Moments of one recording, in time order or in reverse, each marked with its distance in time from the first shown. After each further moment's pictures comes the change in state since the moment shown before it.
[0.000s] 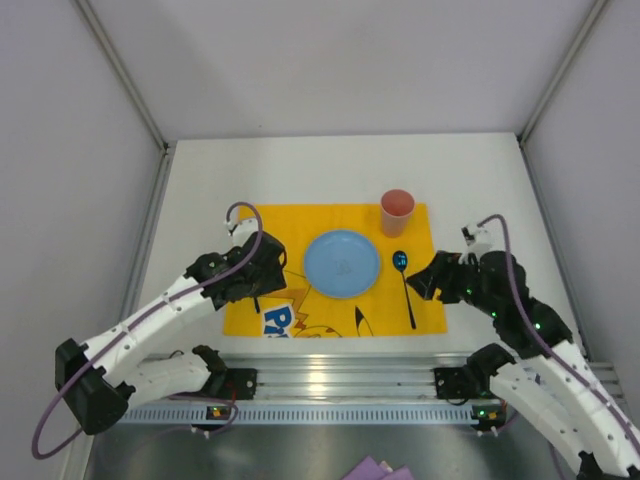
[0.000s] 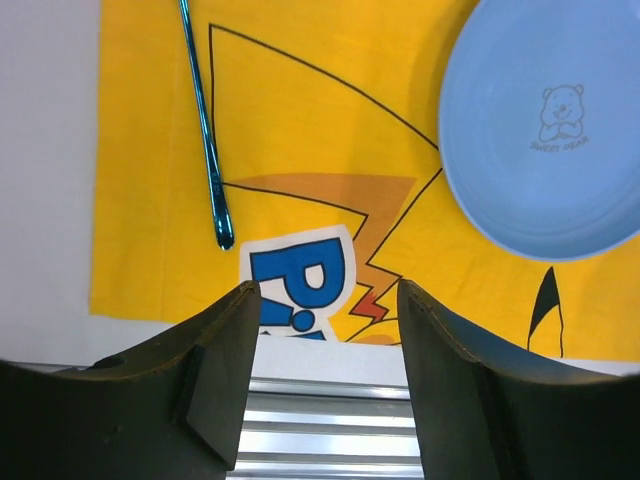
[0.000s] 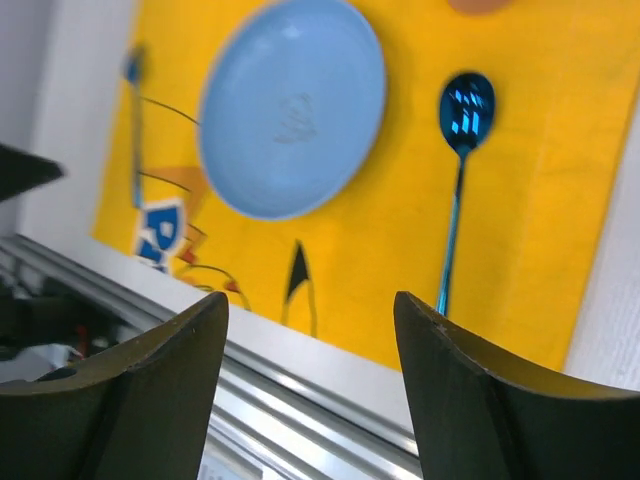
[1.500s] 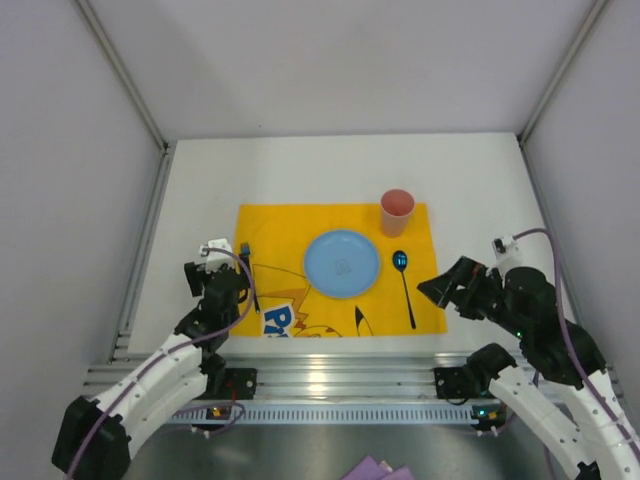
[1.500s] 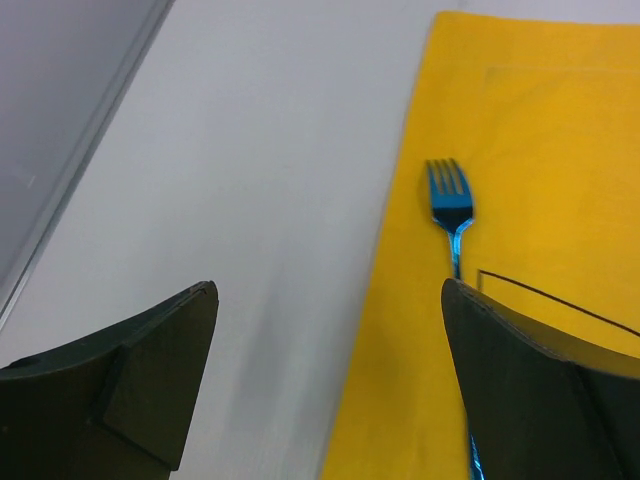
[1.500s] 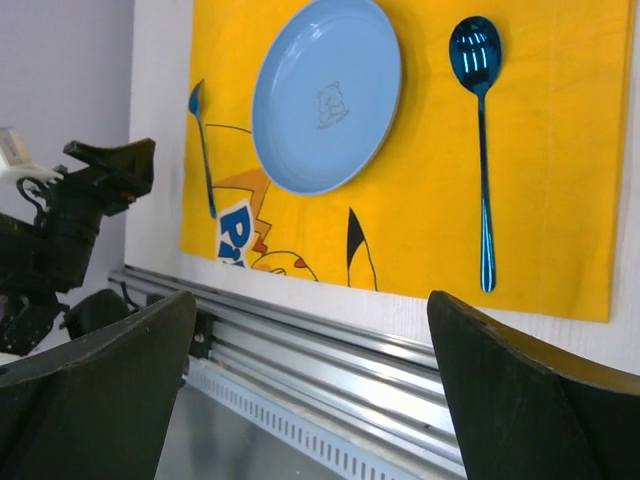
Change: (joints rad) left arm 0.177 -0.404 -0.674 0.934 -0.439 0.766; right arm 0.002 -0.320 0.104 -0.271 0.034 0.294
